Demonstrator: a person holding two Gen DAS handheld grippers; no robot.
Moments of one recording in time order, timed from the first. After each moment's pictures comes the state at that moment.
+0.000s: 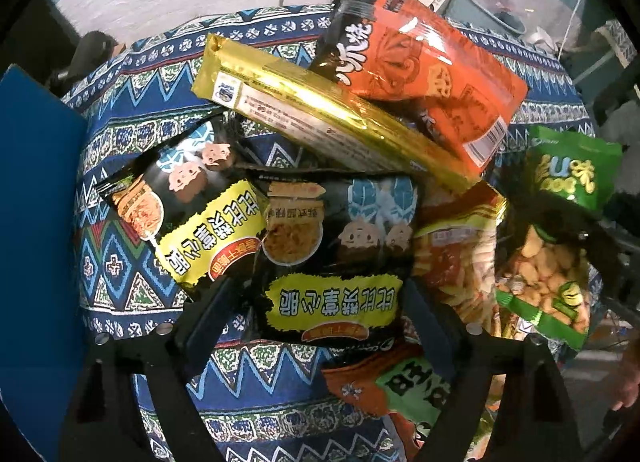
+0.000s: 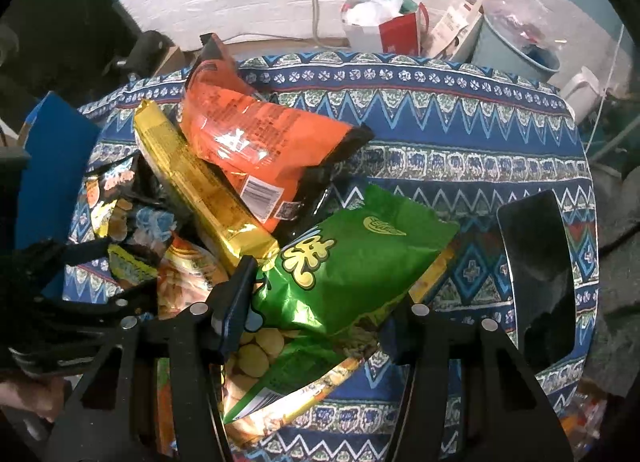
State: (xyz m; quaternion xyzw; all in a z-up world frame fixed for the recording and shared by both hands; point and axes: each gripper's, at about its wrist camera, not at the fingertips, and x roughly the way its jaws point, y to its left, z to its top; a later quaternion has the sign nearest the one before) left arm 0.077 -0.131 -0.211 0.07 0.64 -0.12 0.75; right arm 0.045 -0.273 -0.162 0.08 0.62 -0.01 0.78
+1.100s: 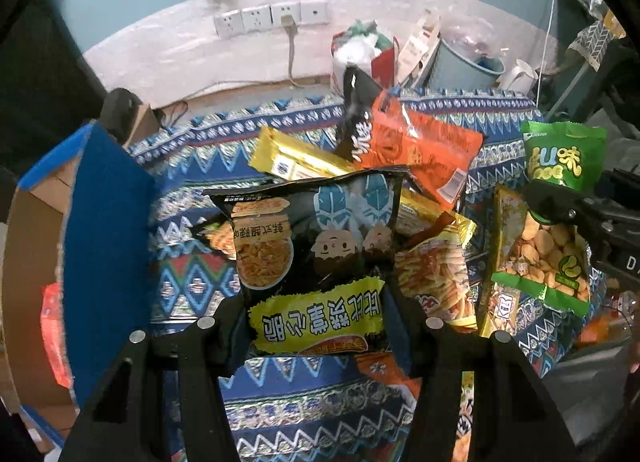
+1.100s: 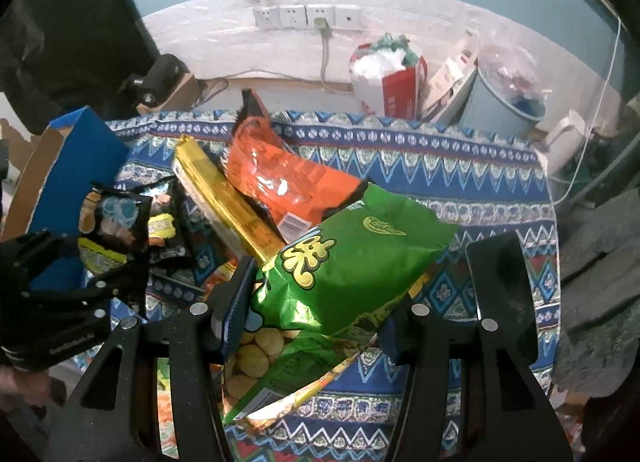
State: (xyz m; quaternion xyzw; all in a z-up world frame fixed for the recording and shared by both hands) left arm 0.050 -0.098 -0.137 0.08 0.54 -0.13 0.83; right arm 0.036 -0.252 -0.100 0.03 0.57 -0.01 0.82
